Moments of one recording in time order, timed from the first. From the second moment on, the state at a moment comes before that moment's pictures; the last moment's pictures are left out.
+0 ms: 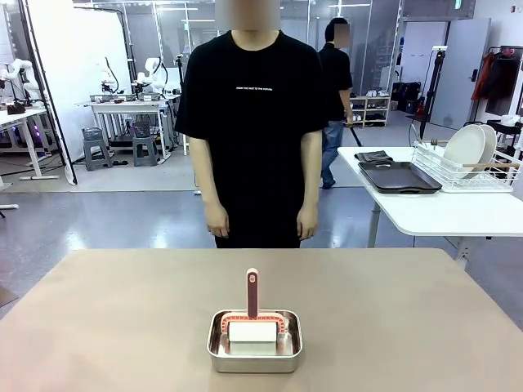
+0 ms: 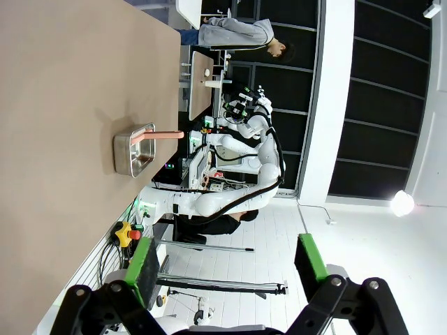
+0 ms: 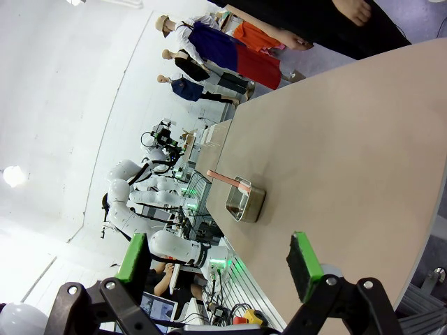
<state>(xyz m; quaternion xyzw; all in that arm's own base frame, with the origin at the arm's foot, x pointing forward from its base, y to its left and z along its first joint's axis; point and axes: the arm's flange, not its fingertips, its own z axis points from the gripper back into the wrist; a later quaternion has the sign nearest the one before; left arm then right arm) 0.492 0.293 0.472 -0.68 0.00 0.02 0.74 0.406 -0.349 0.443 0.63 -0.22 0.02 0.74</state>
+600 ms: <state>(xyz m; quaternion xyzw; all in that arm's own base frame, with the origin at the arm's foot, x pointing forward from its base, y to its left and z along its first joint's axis) 0.492 0.293 0.472 -0.68 0.00 0.02 0.74 0.406 -0.349 0.443 0.63 -0.22 0.02 0.74</state>
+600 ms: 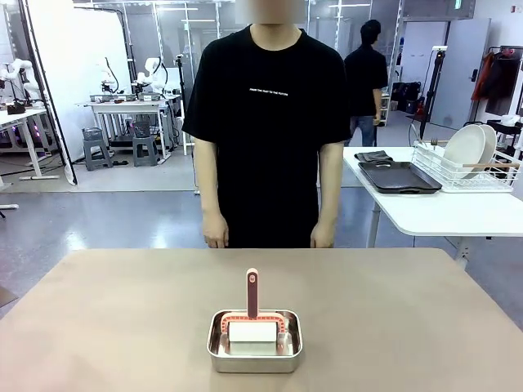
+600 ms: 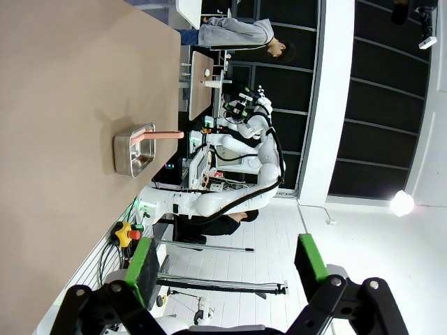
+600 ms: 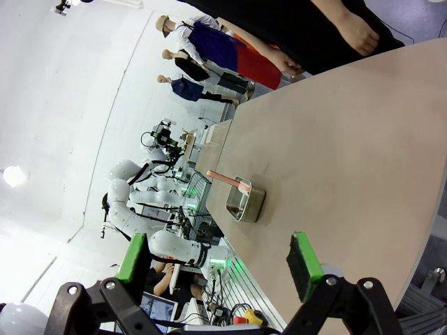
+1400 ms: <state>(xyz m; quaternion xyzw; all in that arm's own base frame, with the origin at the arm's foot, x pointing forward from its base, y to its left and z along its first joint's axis) 0.492 0.293 0.472 -0.68 0.00 0.02 0.74 0.406 -0.349 0.443 0.63 -0.22 0.02 0.74</state>
